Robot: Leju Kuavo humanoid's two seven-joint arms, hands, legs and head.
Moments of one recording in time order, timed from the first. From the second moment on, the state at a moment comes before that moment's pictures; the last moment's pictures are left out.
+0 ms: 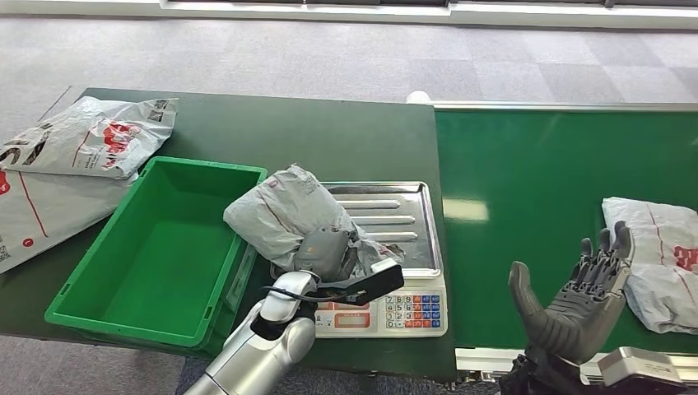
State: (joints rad) left arm -0.42 -0.27 -0.61 -0.93 -1.06 0.06 0.16; right arm 0.25 0.02 0.16 -1.95 0.08 -0.52 -0.63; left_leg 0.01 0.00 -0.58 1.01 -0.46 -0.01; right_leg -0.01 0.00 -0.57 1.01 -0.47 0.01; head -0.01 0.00
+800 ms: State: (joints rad) left arm -0.38 -0.17 -0.35 -1.46 -1.07 0.18 0.07; right arm 0.27 0.03 0.15 -1.95 0.08 -0.53 -0.63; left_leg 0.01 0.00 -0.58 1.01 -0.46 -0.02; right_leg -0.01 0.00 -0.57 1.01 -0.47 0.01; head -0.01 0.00
